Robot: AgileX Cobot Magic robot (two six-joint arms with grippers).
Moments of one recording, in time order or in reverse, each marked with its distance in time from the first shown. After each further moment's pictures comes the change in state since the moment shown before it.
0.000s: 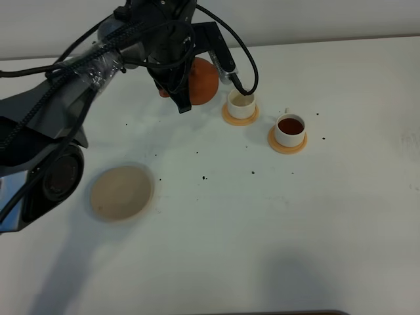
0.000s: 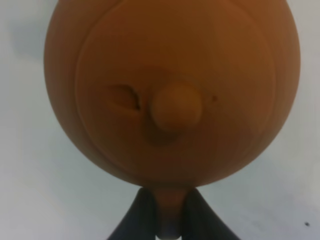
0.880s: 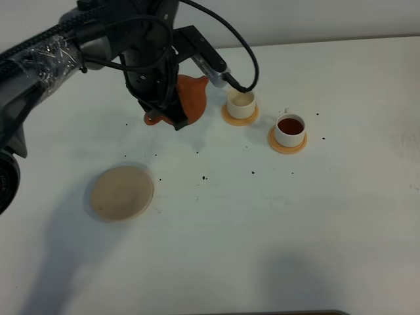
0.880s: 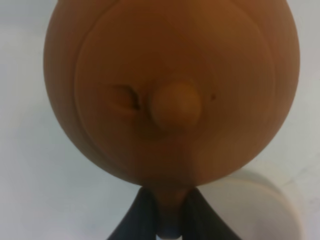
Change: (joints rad) left arm -0.010 -0.277 0.357 -0.094 0.056 -0.244; right arm 0.000 0.000 0.000 0.000 0.000 0.000
